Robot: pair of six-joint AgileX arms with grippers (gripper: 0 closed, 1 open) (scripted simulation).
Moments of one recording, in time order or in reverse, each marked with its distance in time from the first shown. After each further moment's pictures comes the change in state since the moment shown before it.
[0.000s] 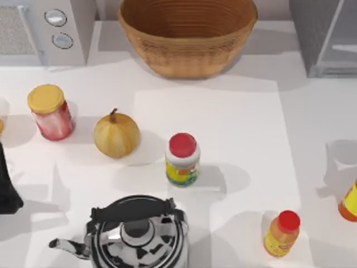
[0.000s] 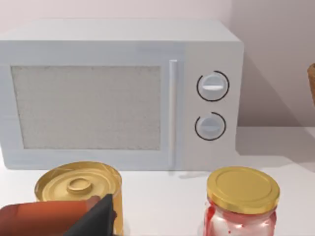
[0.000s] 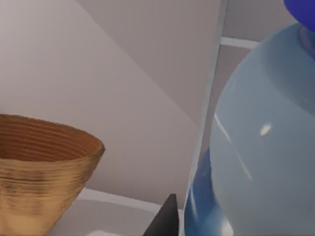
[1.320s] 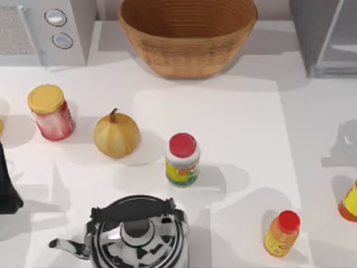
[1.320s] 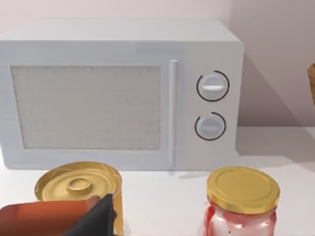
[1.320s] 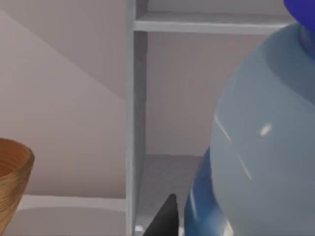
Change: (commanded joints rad) left arm 0.000 0.000 0.000 0.000 0.000 0.000; right arm -0.051 0.304 0.131 0.115 0.128 0.091
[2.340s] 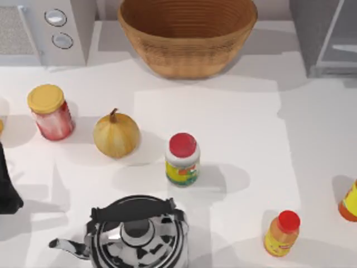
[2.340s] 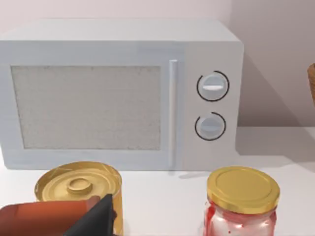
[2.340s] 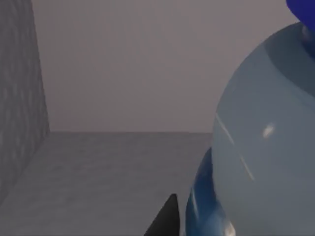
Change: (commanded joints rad) left arm 0.000 0.000 0.000 0.000 0.000 0.000; right arm -0.194 1.520 0.676 0.771 -0.157 0.028
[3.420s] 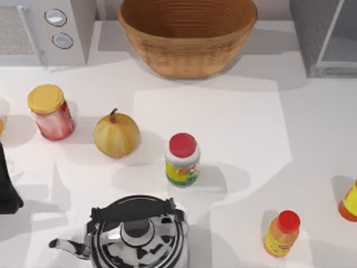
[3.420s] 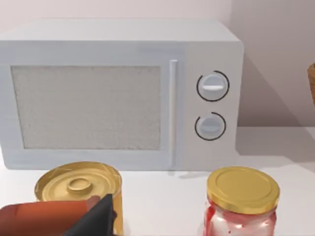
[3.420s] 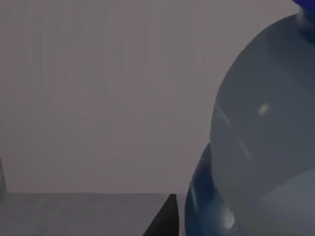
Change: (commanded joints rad) left arm 0.000 0.000 0.000 0.000 0.000 0.000; right arm 0.047 0.262 0.492 -0.228 0.048 0.000
